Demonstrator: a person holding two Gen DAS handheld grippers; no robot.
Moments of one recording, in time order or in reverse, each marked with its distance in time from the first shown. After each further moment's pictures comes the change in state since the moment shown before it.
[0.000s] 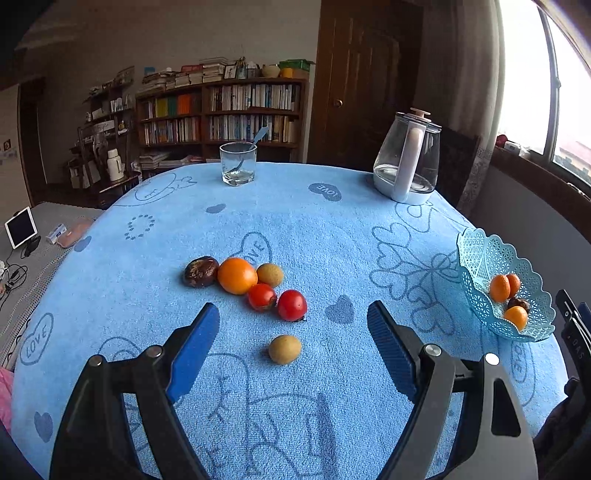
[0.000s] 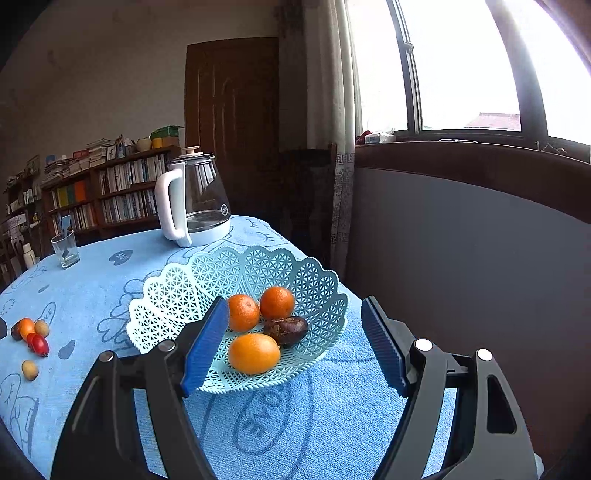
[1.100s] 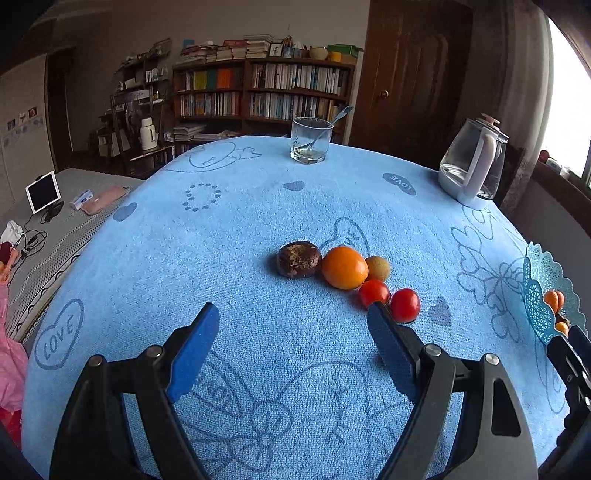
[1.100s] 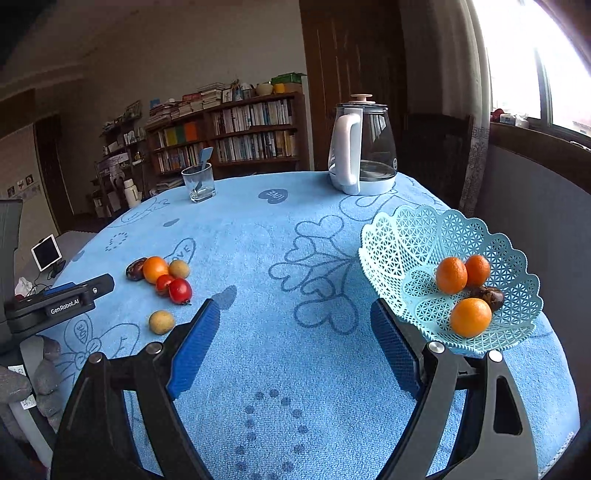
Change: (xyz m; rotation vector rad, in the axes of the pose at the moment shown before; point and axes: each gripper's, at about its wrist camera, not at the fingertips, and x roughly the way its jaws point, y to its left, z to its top) left arm 0.029 0.087 0.000 -0.107 0.078 0.094; right arm -0.017 0.144 -0.012 -0.173 0.233 0.489
